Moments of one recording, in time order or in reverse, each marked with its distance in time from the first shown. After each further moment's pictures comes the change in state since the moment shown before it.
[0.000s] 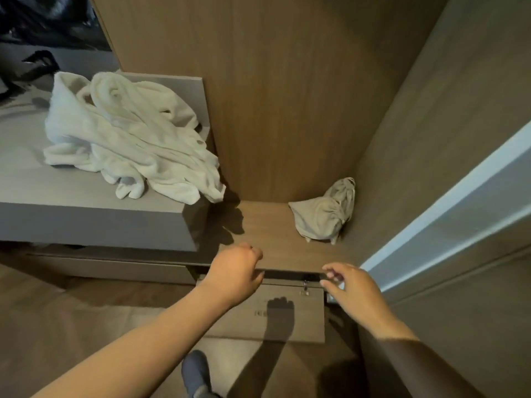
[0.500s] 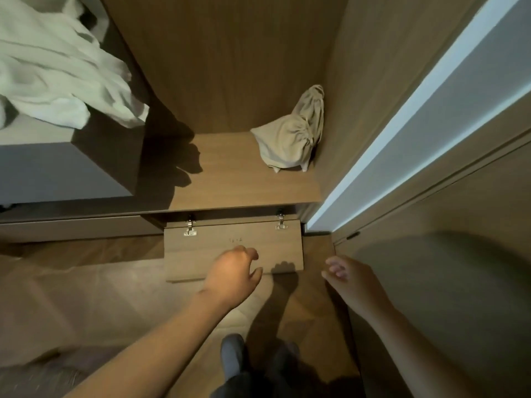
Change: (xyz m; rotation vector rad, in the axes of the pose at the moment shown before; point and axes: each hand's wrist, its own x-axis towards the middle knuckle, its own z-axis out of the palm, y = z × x) left_hand 0.000 0.084 0.191 -0.203 -0.203 -0.055; right_hand -0.069 0.170 0.080 0.133 -0.092 0.309
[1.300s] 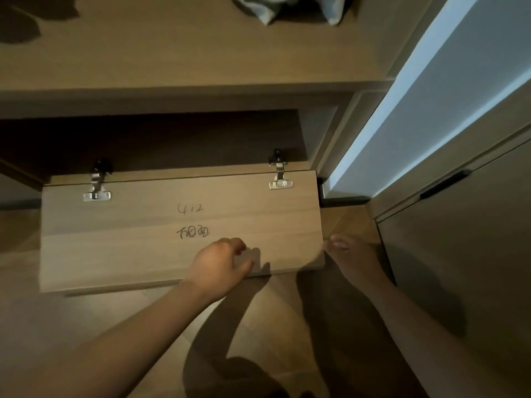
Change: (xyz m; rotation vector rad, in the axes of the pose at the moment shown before) left_hand 0.247 -0.175 0.436 -0.080 -0.010 -0.080; right_hand 0.309 0.293 0.319 0.205 0.071 0.114
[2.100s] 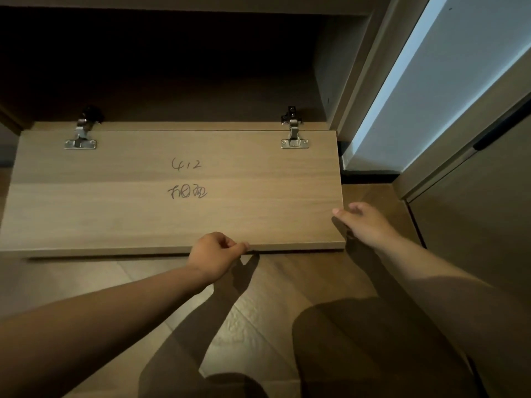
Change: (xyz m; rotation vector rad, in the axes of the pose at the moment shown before) left_hand 0.022 -0.070 0.135 -0.592 0.136 -0.328; right_hand 0.086 0.082 0.065 0.086 0.017 0.015
